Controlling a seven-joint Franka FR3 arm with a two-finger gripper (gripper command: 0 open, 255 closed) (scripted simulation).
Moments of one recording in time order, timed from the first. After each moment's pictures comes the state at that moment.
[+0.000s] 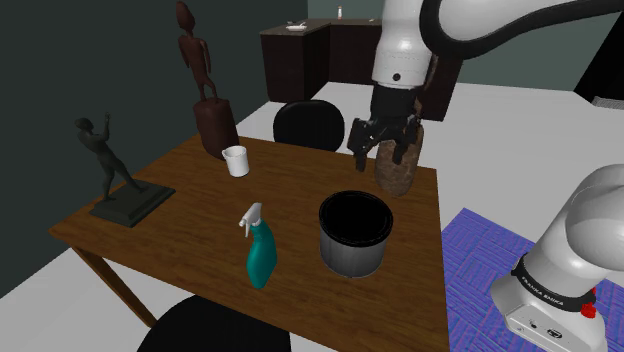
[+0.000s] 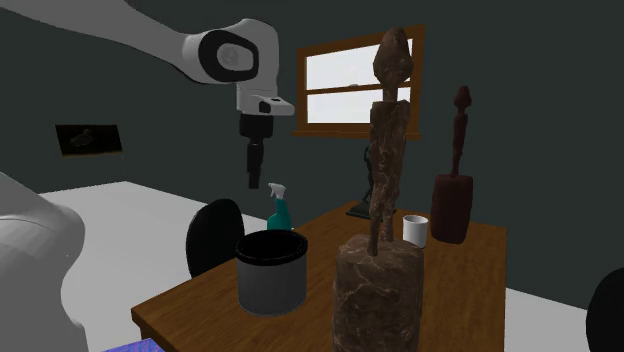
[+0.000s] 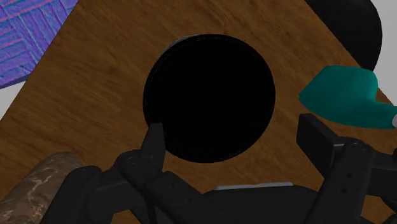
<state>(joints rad) 0.01 -0.53 0.40 -2.34 0.35 1.84 0.57</state>
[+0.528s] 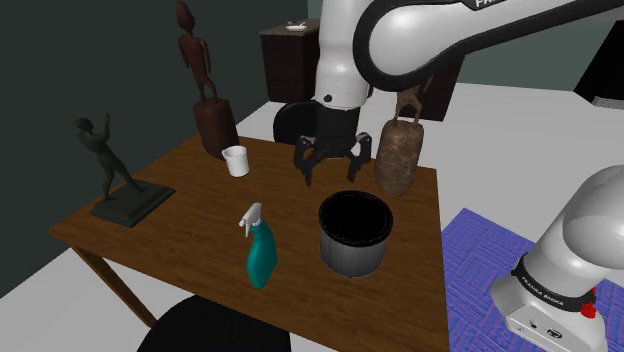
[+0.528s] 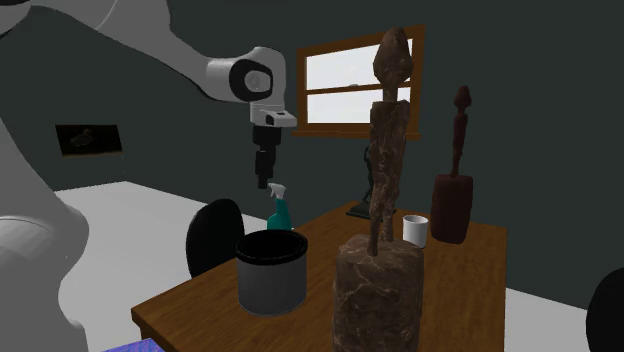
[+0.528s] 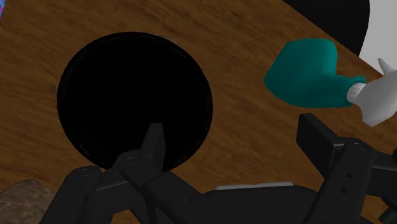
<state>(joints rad) -0.04 -0.25 0.61 -2.15 0.28 1.98 0.92</state>
